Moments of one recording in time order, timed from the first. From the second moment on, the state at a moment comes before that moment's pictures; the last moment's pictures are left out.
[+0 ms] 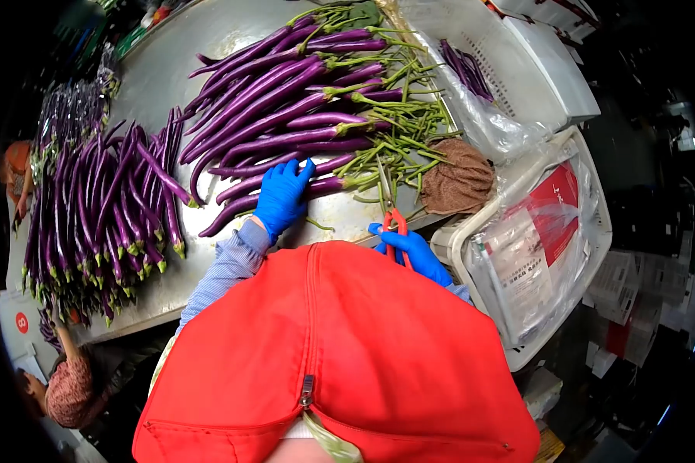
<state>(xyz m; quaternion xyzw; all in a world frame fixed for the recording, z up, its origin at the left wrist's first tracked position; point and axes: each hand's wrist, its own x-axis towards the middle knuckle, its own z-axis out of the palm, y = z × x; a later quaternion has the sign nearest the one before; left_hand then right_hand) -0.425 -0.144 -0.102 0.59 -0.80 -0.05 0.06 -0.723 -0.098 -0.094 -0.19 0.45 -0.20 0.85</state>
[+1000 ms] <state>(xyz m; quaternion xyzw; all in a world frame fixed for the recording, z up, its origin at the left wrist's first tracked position) -0.385 -0.114 -0.105 0.64 -0.75 -0.12 0.07 -0.717 -0.101 -0.093 -0.23 0.50 -0.30 0.78</state>
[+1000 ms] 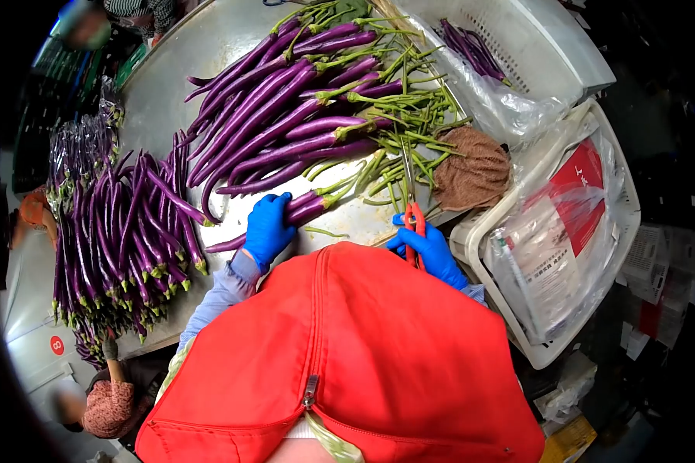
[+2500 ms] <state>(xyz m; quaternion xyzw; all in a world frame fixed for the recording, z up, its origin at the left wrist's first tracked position) -0.402 -0.157 -0.008 0.65 -0.72 -0.05 0.22 -0.700 -0.116 -0.073 -0.56 0.50 -0.24 0.62</state>
